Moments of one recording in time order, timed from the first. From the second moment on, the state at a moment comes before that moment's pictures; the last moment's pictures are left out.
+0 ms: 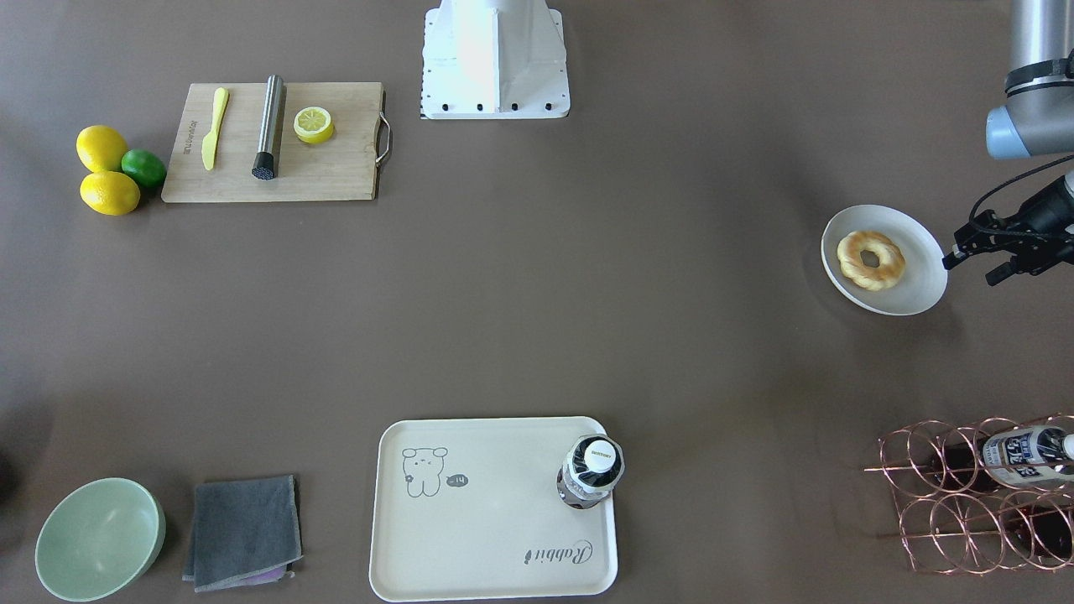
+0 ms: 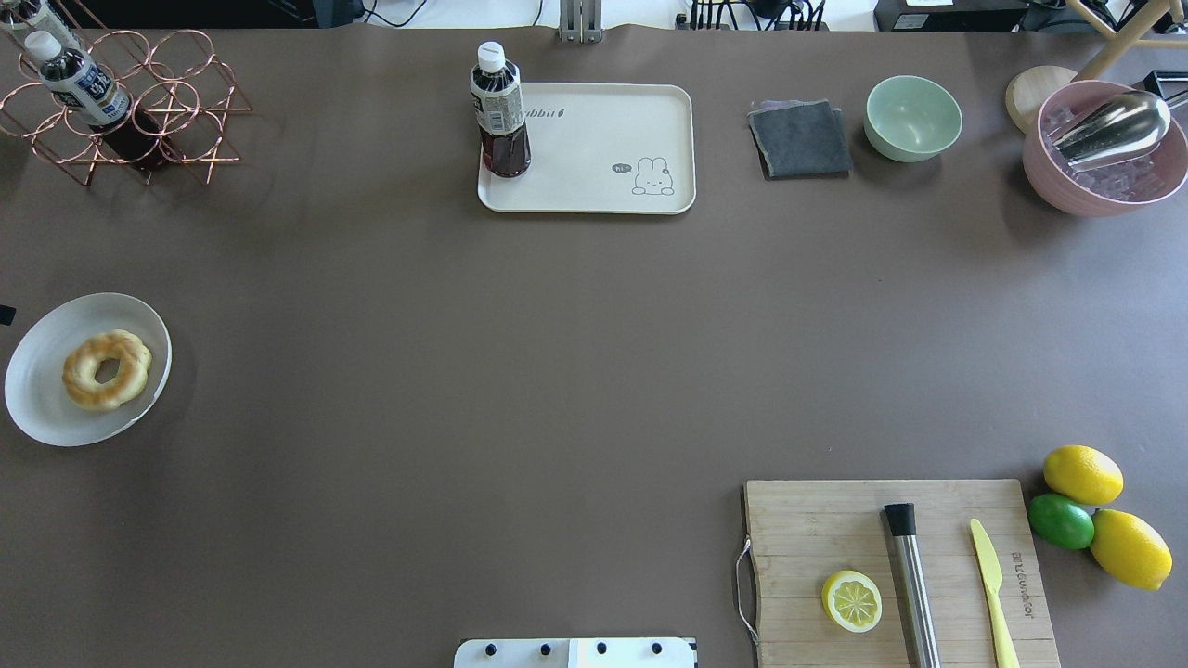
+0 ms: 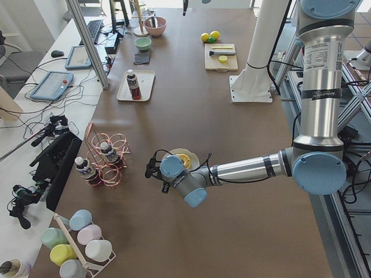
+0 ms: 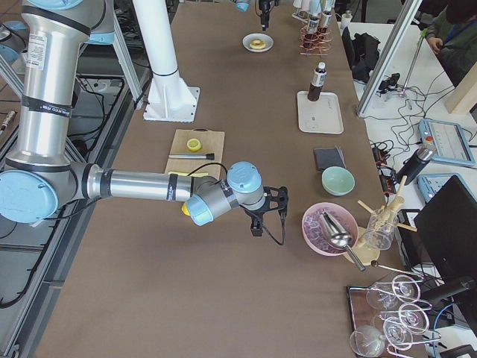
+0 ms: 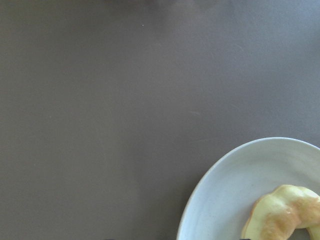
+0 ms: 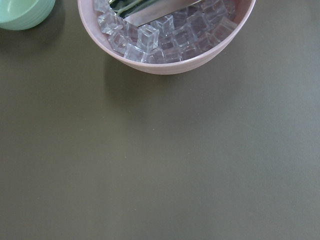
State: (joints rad) left arm -1.22 -1.54 -1.28 -2.64 -2.43 -0.54; right arm 1.38 -1.77 1.69 -0.96 2.36 0.55
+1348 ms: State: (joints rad) left arm -1.16 -1.53 -1.21 -2.76 -2.43 -0.56; right arm 1.37 -1.77 1.68 -0.96 2.36 0.56
